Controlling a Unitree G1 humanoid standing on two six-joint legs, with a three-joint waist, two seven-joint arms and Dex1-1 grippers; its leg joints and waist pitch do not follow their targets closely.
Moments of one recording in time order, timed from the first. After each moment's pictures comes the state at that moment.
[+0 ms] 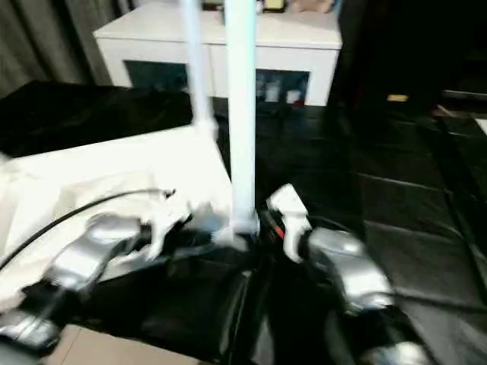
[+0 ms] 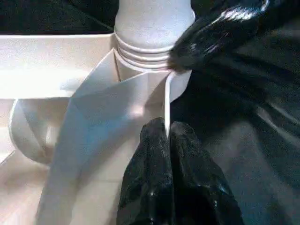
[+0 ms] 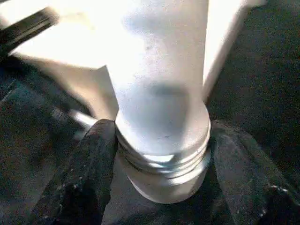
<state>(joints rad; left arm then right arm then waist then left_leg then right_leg) -0.54 0.27 -0.30 0.51 -0.02 0.23 -0.90 -0.36 -0.23 0.11 0.31 0.19 0.36 0.60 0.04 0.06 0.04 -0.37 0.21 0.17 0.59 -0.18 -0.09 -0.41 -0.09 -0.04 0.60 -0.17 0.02</state>
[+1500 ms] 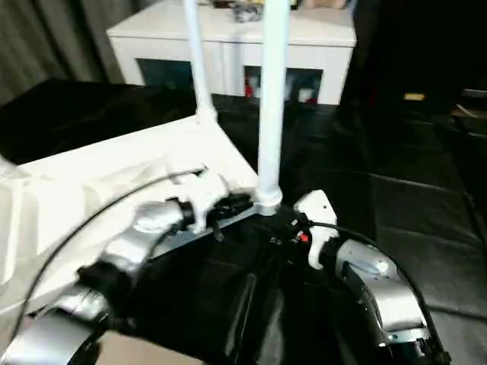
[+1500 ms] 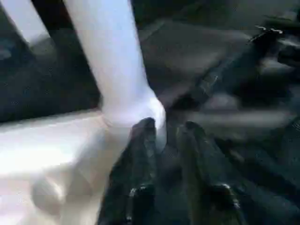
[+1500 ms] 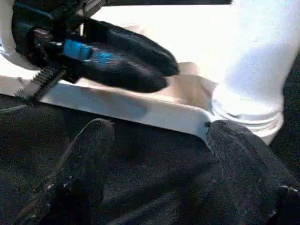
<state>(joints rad) -0.52 0.21 -0.26 0.46 -0.09 0.04 -0.89 -0.15 -0.41 0.09 -0.01 0.30 0.35 0.78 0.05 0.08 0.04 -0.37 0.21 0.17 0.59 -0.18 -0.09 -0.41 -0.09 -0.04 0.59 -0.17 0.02</state>
